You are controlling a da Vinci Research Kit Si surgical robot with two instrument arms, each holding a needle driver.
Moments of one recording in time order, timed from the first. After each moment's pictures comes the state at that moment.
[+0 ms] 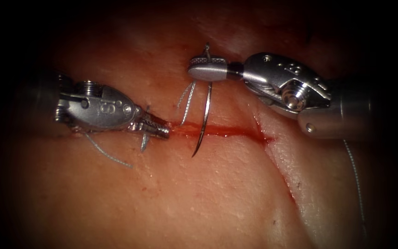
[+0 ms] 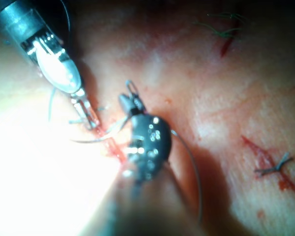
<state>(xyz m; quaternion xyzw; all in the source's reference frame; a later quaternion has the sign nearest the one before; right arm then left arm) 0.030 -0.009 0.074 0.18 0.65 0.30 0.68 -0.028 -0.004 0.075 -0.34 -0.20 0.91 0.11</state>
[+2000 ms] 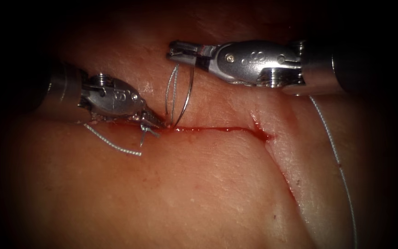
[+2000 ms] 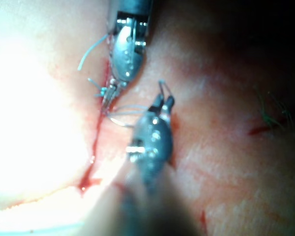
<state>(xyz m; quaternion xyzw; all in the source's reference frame) 0.035 -0.008 0.079 -0.05 0.59 0.09 0.80 -0.025 0.000 0.083 -0.29 -0.25 0.91 0.15</state>
